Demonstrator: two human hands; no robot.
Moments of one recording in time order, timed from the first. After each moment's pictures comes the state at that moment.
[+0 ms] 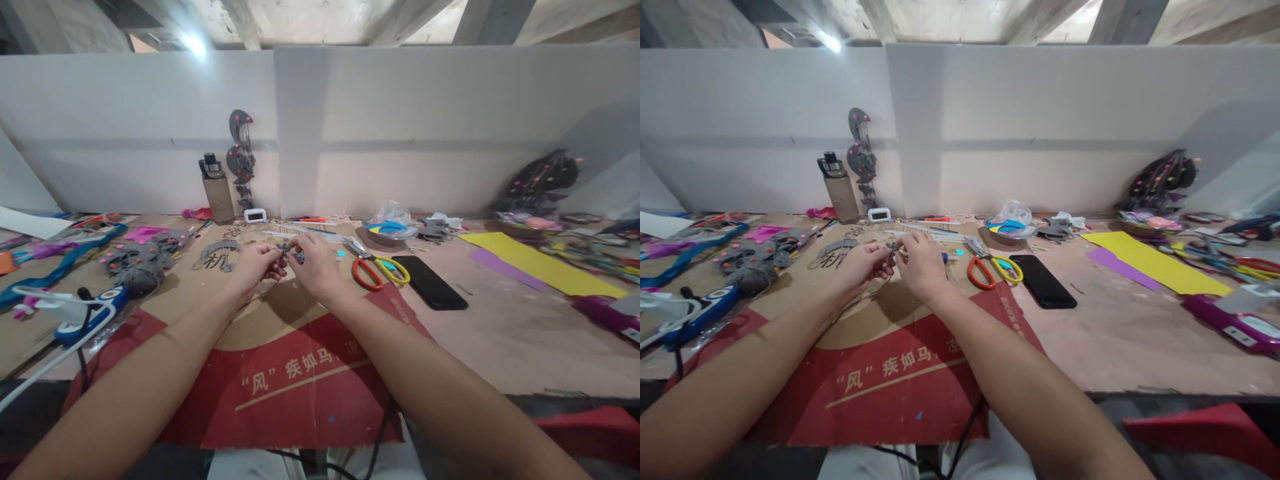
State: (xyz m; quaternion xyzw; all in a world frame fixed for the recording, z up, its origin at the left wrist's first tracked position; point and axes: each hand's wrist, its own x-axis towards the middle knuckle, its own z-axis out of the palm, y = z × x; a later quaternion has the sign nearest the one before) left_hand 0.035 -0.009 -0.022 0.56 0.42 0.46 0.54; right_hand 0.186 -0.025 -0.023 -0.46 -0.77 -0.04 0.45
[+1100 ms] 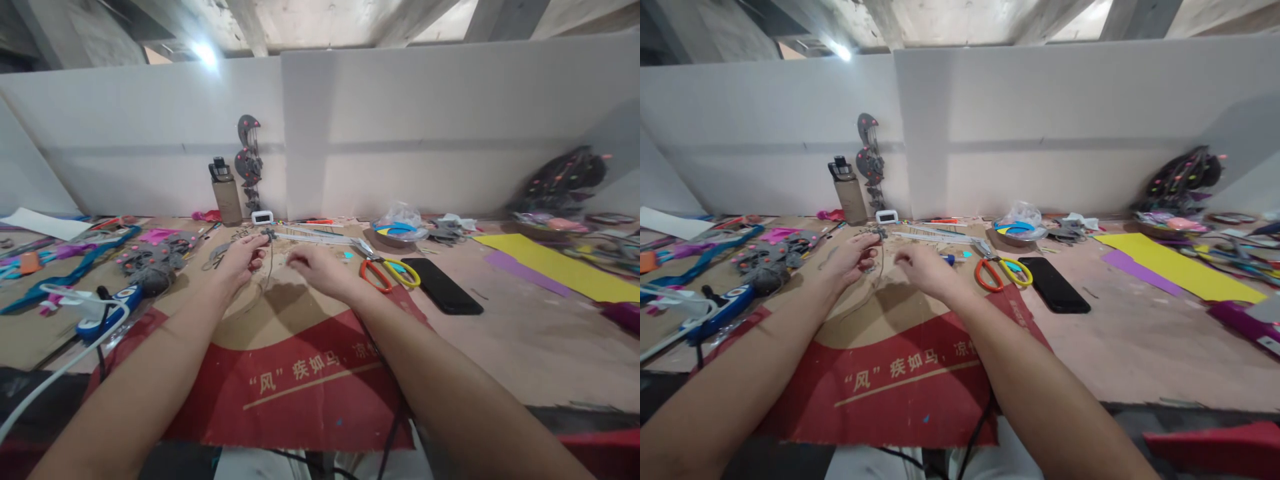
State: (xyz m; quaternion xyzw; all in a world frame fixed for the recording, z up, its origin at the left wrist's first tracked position) left_hand 0.002 0.015 -0.010 0.45 0.41 0.56 0.57; right_hand 0.192 -0.033 -0.001 -0.40 -0.83 0.18 0.33
